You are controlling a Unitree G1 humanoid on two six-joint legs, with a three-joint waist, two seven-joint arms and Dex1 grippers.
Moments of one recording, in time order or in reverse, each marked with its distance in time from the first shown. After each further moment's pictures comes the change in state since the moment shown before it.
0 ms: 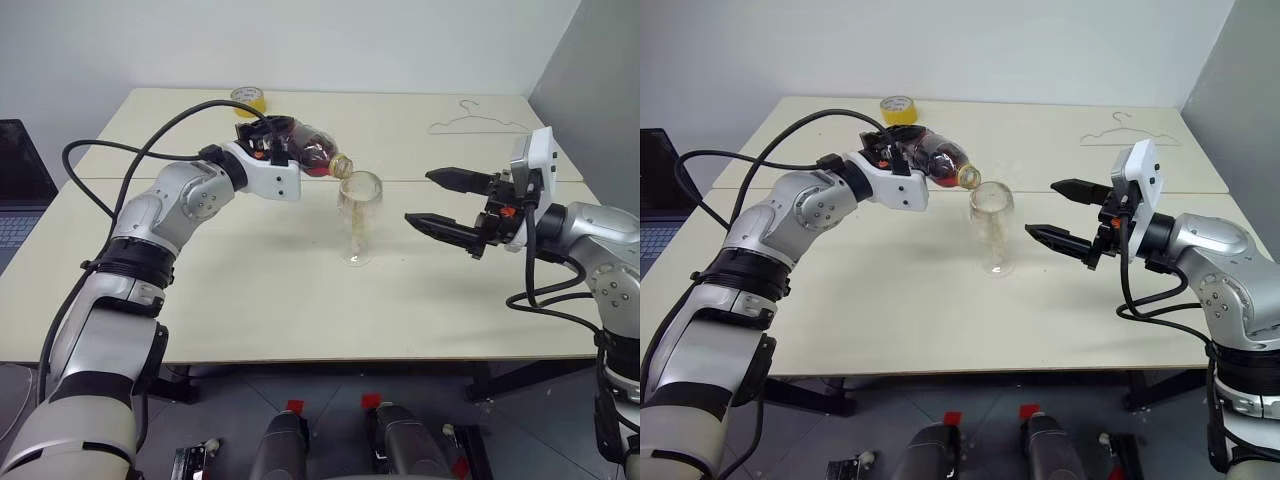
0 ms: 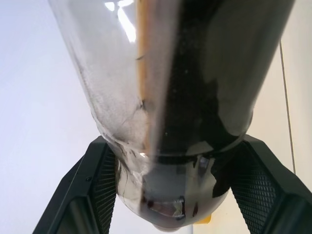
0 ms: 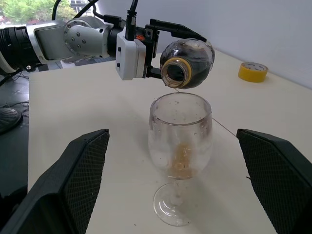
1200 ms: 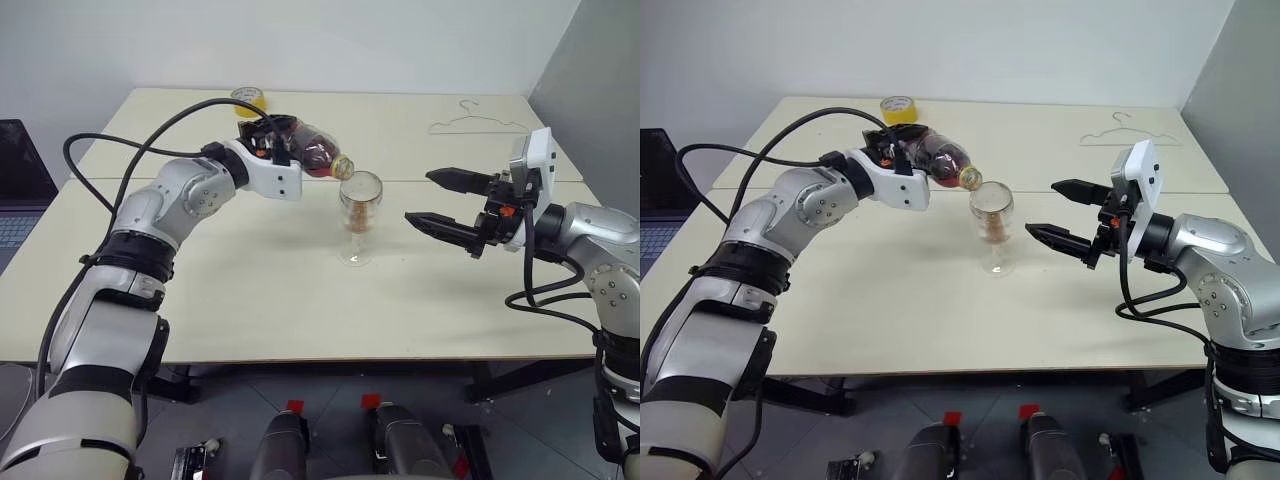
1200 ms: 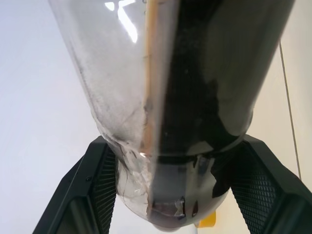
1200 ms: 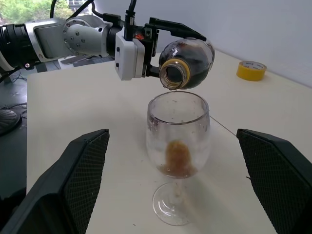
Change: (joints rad) left arm -0.049 0.000 -0.032 0.063 0.022 -0.042 0.028; right arm 0.000 0.005 0.001 0.009 -0.002 0.000 -0.005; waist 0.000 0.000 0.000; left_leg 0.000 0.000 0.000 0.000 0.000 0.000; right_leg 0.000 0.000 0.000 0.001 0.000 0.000
